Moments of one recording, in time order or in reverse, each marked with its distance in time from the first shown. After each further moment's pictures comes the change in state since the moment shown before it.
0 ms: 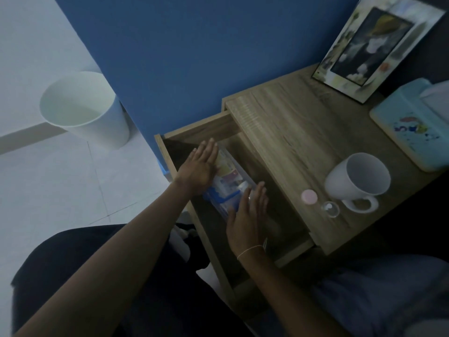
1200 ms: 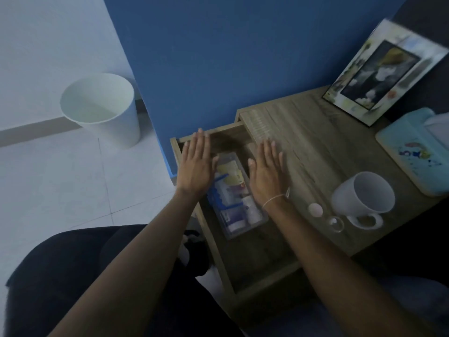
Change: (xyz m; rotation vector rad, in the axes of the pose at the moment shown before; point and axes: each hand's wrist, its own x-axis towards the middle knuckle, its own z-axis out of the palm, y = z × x) left_hand -0.014 0.001 -0.014 0.088 0.358 -0.253; right_hand 0.115 -0.009 -0.058 -0.168 0.119 -0.326
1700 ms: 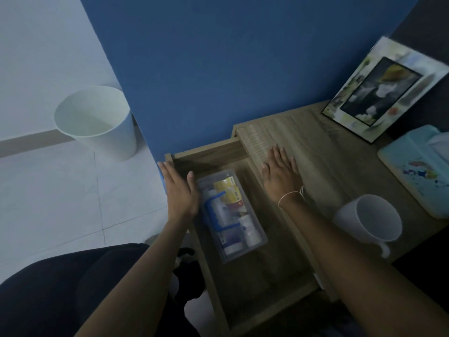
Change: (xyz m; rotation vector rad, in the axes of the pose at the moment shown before) left_hand -0.008 -0.006 0.022 -0.657 0.168 -0.463; right_hand 0.058 0.064 0.016 -0.031 -0.082 -0.010
